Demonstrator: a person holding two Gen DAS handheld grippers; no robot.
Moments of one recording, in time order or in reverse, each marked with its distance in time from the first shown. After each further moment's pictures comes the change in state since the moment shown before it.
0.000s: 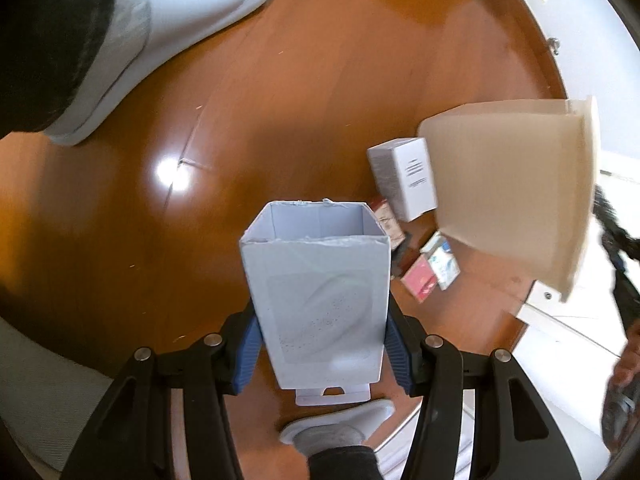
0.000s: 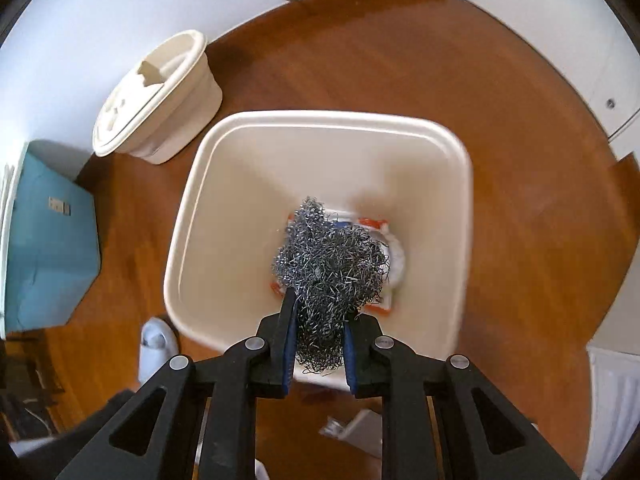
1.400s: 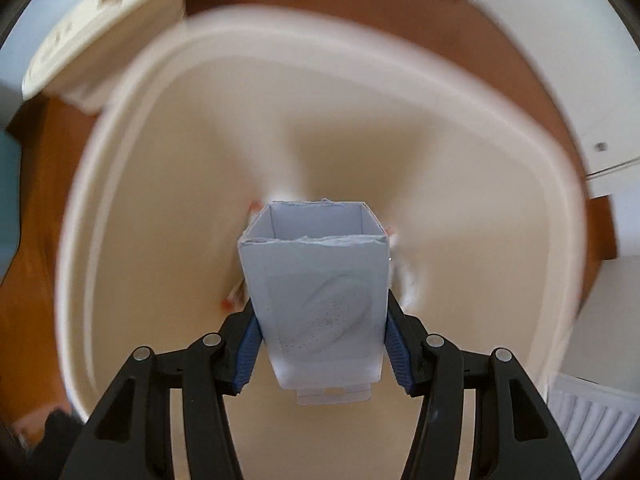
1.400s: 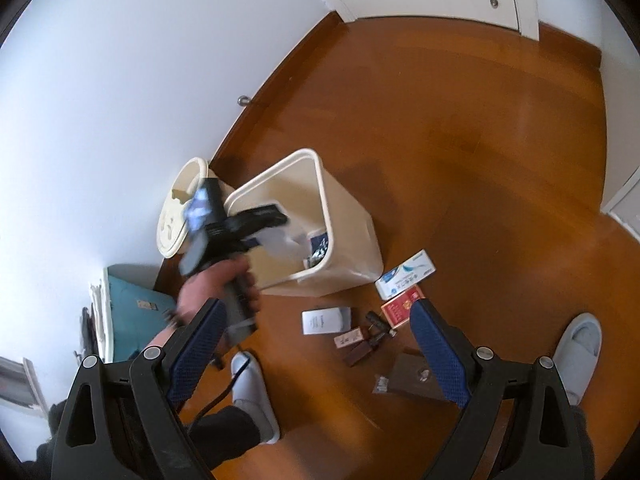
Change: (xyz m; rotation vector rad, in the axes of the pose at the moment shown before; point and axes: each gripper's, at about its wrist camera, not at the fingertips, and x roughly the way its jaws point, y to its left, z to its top) left arm 0.091 -0.369 0.056 0.803 -0.112 0.404; right arm -0.180 -0.146 -0.173 0.409 -0.261 0.289
